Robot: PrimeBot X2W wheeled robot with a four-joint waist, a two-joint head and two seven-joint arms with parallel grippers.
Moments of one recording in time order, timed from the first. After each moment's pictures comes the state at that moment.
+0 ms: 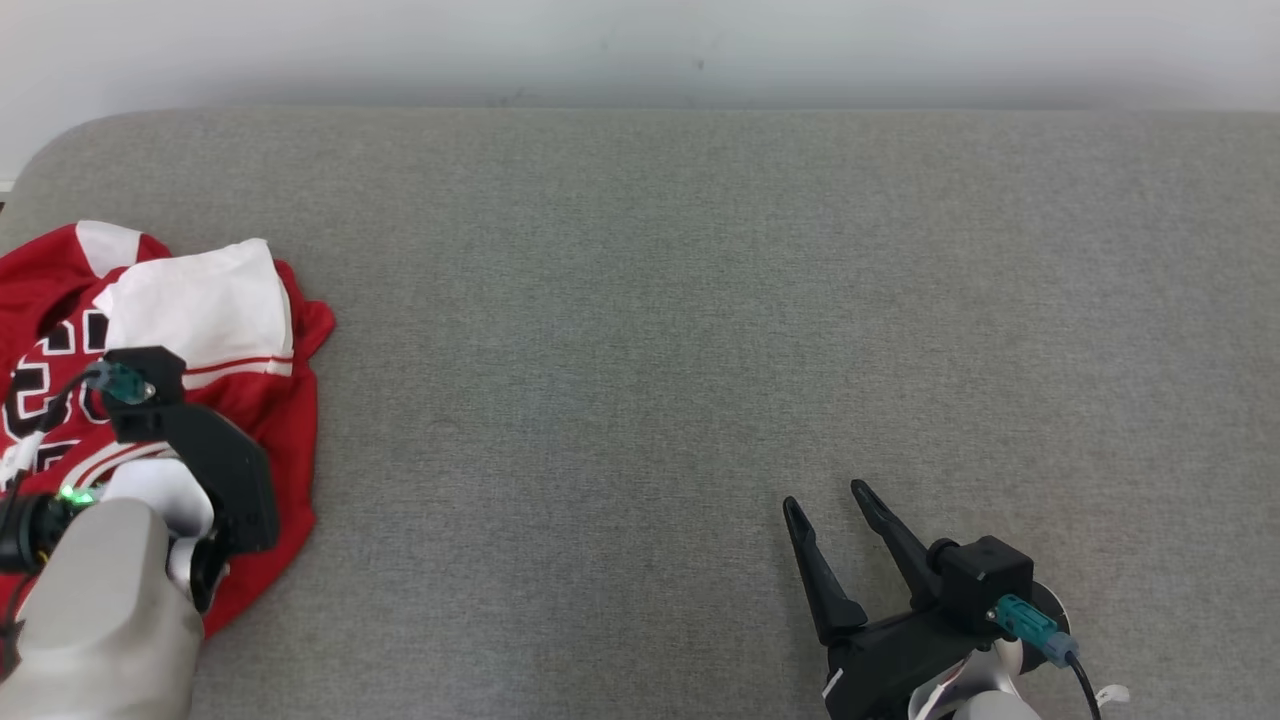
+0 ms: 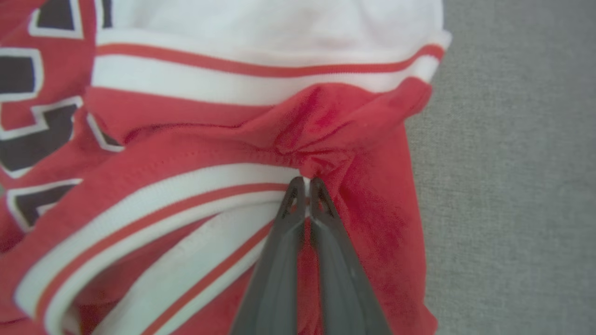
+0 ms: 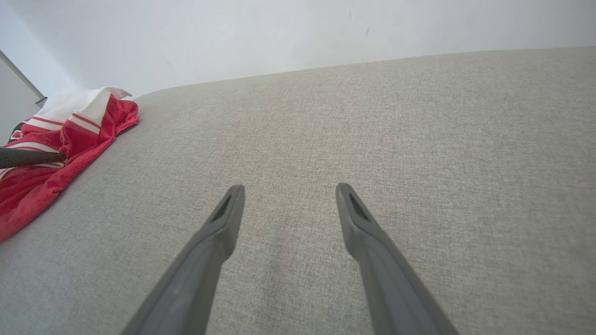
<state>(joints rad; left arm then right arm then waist) -0.77 0.27 -0.13 1.01 -0.27 -0.06 0.27 -0.20 -0.05 0.28 0.34 0.24 0.13 -0.15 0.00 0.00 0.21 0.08</state>
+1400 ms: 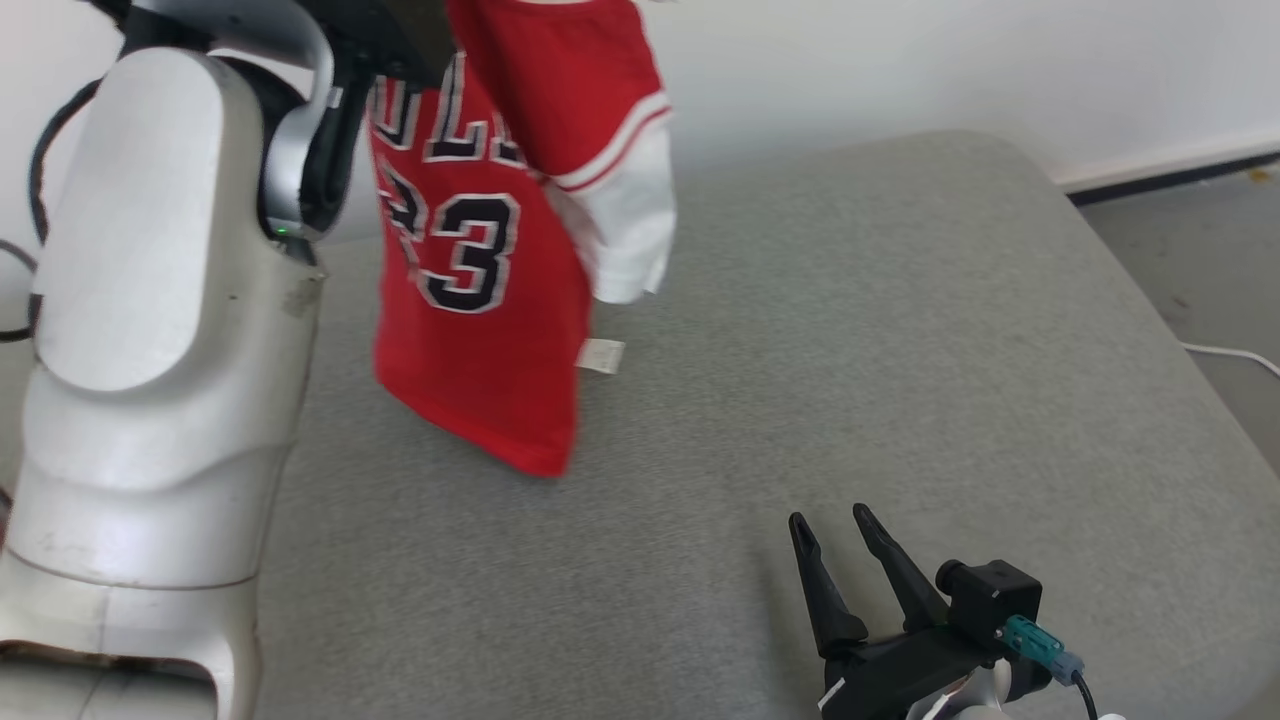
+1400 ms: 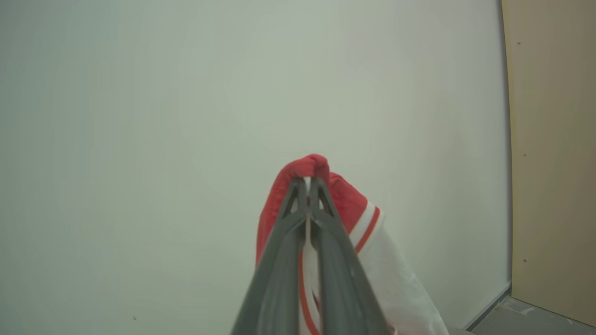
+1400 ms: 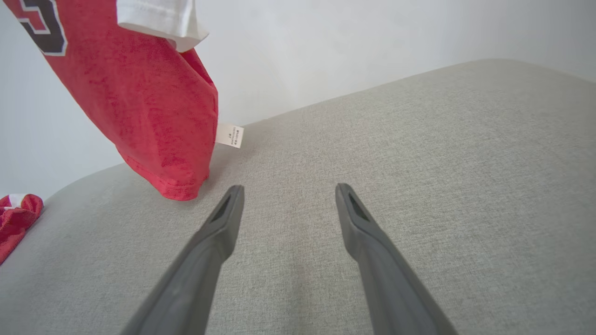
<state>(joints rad) -1.17 0.12 -0.24 0.42 -0.29 -0.05 0.03 -0.22 -0.05 0.31 0.47 0.39 0.13 -0.26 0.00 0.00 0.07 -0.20</state>
